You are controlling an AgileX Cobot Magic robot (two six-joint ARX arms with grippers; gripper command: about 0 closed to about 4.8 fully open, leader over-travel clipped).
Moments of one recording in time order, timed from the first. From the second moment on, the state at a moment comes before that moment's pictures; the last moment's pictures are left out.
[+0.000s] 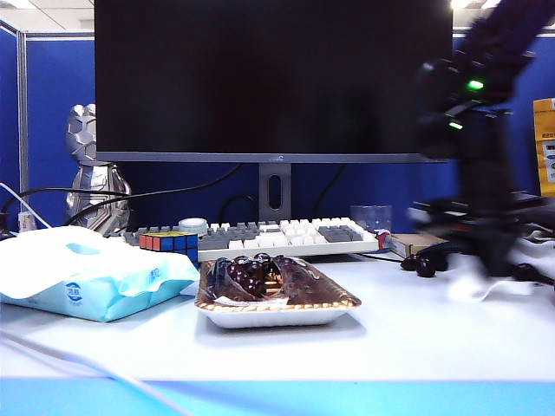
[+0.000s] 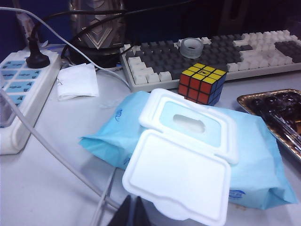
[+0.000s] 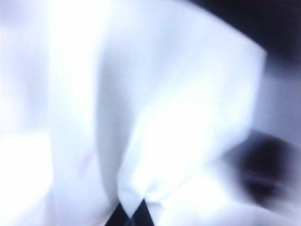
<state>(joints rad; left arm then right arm) -0.11 0.01 0.01 -0.16 0.01 0.00 0.18 2.11 1.63 -0.96 0.10 -0.06</state>
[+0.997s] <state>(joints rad) -0.11 0.00 0.01 -0.16 0.01 0.00 0.29 2.14 1.62 -1.30 0.37 -0.12</state>
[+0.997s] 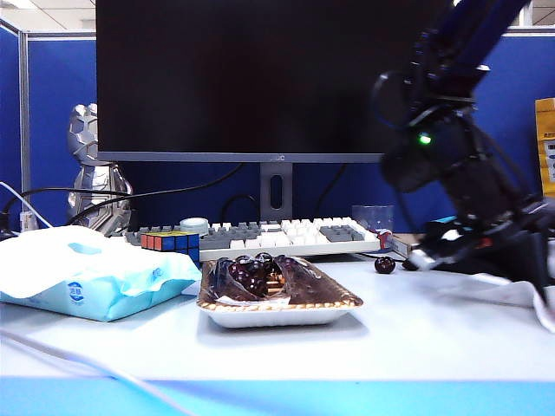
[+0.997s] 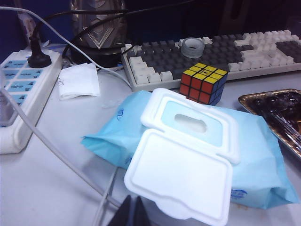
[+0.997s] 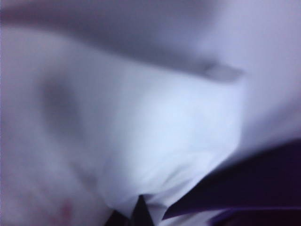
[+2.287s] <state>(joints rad) -0.11 0.01 0.01 -0.16 0.01 0.00 0.33 2.13 1.63 -0.78 -0.28 -0.14</state>
